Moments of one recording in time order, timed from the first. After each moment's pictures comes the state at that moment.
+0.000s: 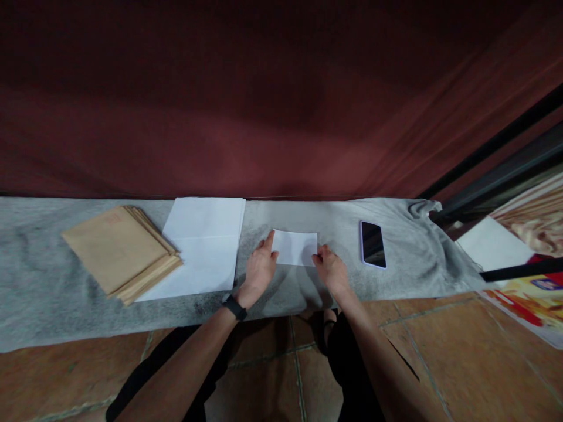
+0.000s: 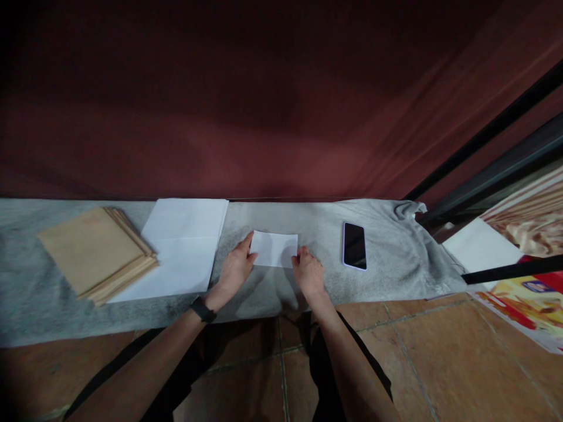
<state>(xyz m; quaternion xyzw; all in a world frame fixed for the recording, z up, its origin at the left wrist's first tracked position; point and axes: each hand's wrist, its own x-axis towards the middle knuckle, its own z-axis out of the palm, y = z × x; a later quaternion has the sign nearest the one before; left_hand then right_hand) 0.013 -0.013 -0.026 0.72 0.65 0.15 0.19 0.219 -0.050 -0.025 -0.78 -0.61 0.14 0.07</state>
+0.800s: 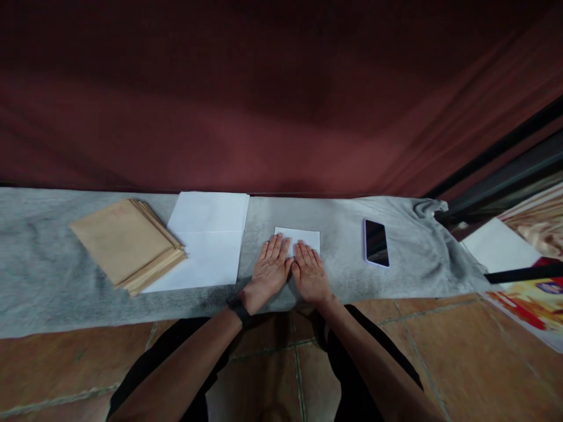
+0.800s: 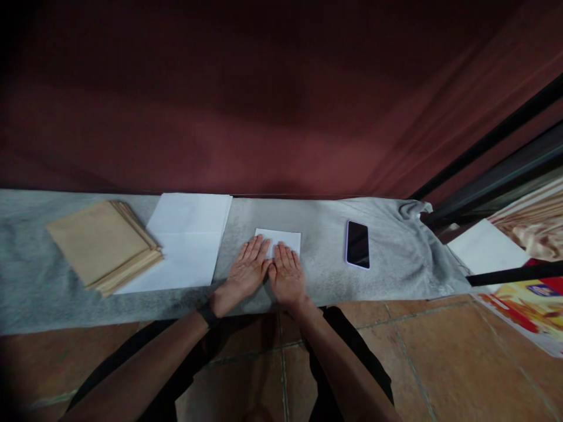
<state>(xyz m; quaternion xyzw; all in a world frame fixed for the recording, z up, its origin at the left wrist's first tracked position) 0.019 -0.040 -0.055 0.84 0.53 0.11 0.06 0.169 -0.078 -0.064 -0.62 -0.77 0.02 0.16</state>
